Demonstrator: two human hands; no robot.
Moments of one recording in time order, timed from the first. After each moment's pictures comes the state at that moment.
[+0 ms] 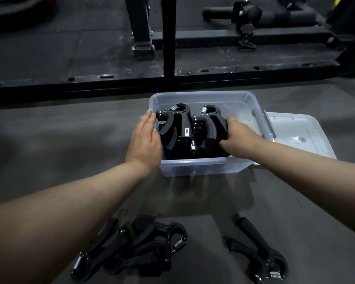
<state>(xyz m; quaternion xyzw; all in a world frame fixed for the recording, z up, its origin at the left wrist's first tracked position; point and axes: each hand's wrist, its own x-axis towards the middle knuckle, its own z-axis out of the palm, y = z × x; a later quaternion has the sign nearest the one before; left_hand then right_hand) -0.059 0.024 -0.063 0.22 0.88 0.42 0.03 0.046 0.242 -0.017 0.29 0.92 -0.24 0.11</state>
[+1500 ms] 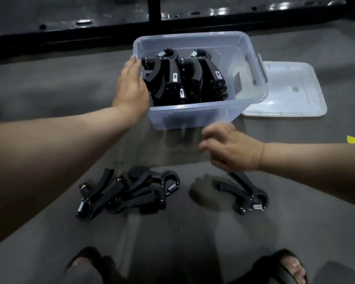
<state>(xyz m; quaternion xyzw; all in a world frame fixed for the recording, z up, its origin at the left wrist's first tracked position) -0.061 0.025 -0.065 0.22 0.90 0.38 0.04 0.168 0.199 -0.072 -0.22 0.97 -0.09 -0.07</state>
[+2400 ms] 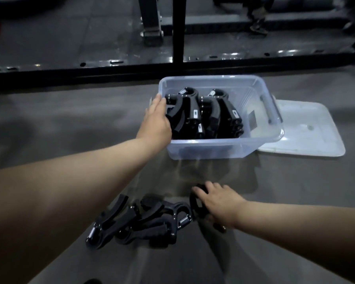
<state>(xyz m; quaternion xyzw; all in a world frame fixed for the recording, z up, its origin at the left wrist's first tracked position) -0.063 0.023 -0.067 0.23 0.90 0.36 0.10 0.158 0.136 -0.127 -0.05 0.96 0.02 0.28</state>
